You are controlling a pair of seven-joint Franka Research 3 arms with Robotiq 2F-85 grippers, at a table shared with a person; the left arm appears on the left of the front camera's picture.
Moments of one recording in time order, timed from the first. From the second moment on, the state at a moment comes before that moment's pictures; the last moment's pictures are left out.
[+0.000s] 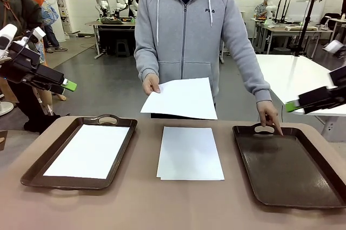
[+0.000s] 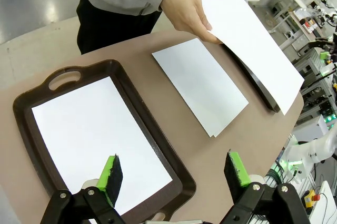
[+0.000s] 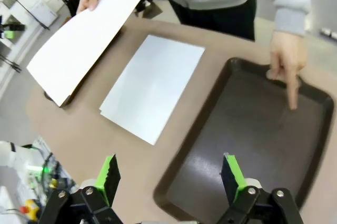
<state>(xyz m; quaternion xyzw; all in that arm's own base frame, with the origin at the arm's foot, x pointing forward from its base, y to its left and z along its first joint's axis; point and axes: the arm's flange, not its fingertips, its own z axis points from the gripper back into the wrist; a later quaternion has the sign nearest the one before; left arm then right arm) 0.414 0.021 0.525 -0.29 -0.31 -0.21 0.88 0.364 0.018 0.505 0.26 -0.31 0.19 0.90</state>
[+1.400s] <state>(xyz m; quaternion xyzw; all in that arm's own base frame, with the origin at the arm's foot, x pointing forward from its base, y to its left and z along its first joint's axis) 0.414 0.020 0.524 -0.29 -0.31 -0.21 0.88 0.504 0.199 0.428 0.58 -0.12 0.12 0.80</state>
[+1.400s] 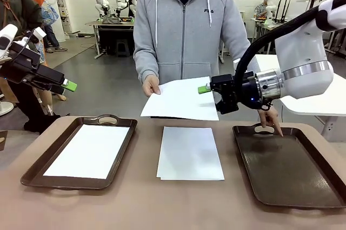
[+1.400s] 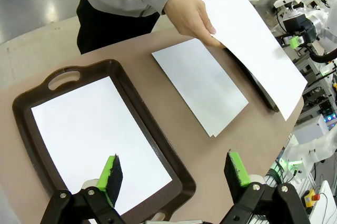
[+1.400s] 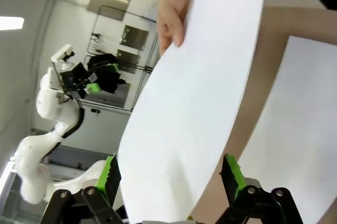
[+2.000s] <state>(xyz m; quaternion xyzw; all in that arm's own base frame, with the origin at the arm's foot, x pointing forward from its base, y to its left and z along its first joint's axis) 0.414 0.020 0.524 -0.29 -0.31 -0.21 0.88 0.514 0.198 0.399 0.63 -0.09 0.05 0.77</state>
